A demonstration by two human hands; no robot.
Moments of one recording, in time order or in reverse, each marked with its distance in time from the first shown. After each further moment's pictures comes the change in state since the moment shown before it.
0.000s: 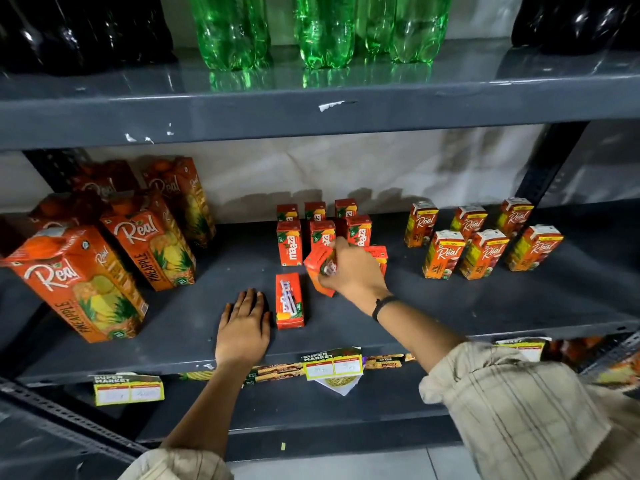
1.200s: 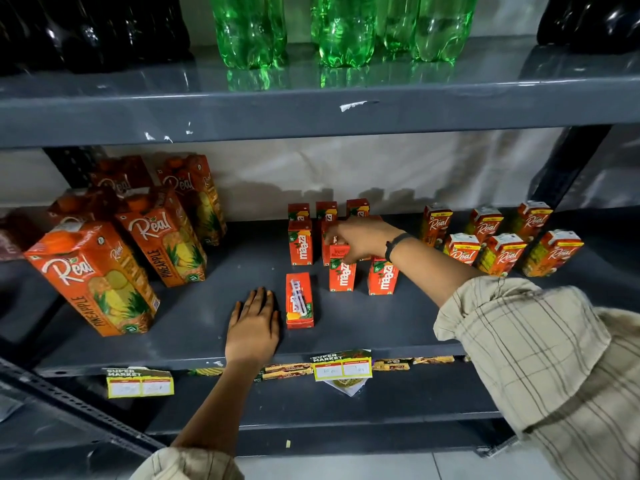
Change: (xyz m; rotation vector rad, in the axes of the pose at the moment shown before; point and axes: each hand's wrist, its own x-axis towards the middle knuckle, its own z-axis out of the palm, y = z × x) left_hand 0.001 -0.002 0.003 0.026 0.005 -0.004; right_hand 0.067 -0.009 -0.044 -0.436 -0.527 -0.317
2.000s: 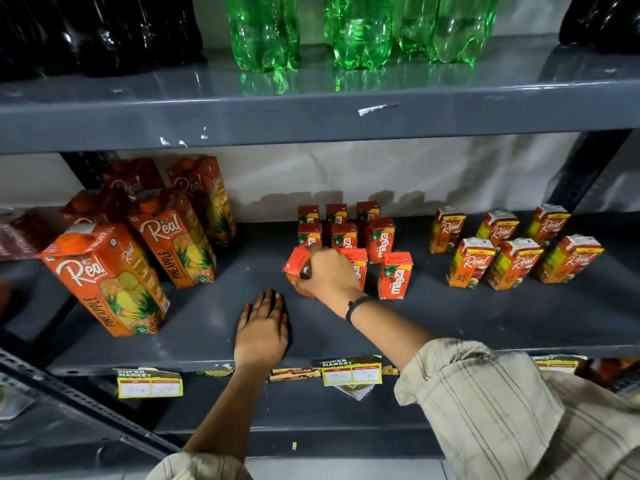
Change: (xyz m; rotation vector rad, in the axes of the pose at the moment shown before) left_hand 0.000 0.003 -0.003 -0.016 0.012 0.003; right_hand 0.011 -0.082 0.060 0.379 0.512 0.174
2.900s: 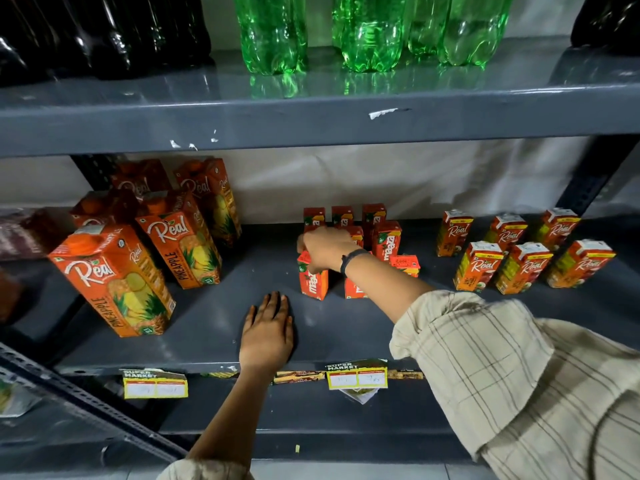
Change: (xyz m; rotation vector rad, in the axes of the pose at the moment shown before) left_hand -0.002 0.000 -0.002 -0.035 0.013 0.002; right_hand 0.055 -0.016 -0.032 -0.374 -0.402 -0.097
